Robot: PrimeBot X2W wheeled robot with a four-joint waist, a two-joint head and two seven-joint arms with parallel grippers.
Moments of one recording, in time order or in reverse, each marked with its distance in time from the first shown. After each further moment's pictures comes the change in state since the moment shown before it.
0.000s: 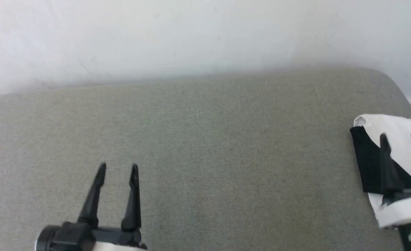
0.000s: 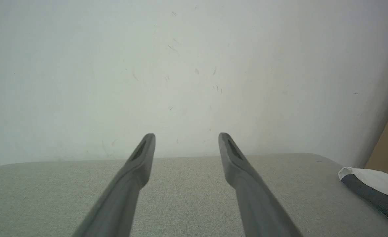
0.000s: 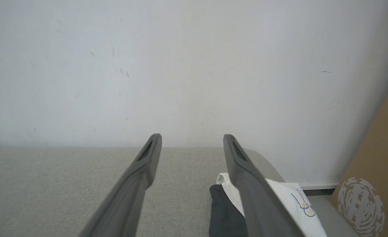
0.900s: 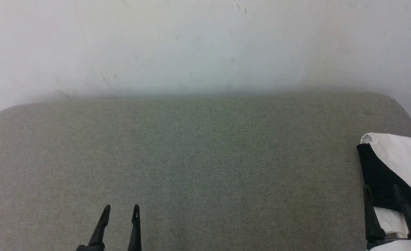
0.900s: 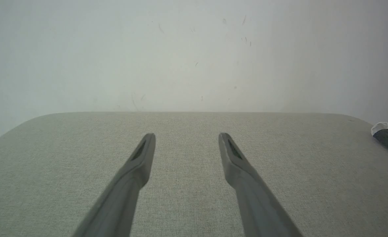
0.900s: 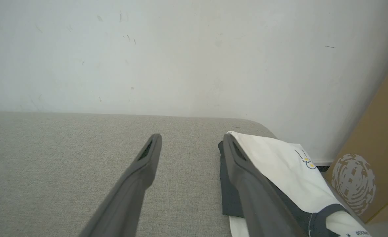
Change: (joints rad) left arm 0.107 -0.017 -0.004 0.176 0.037 0.028 0.000; right arm 0.194 0.125 -0.025 0.071 -0.165 0.000 -0.111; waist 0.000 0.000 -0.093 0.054
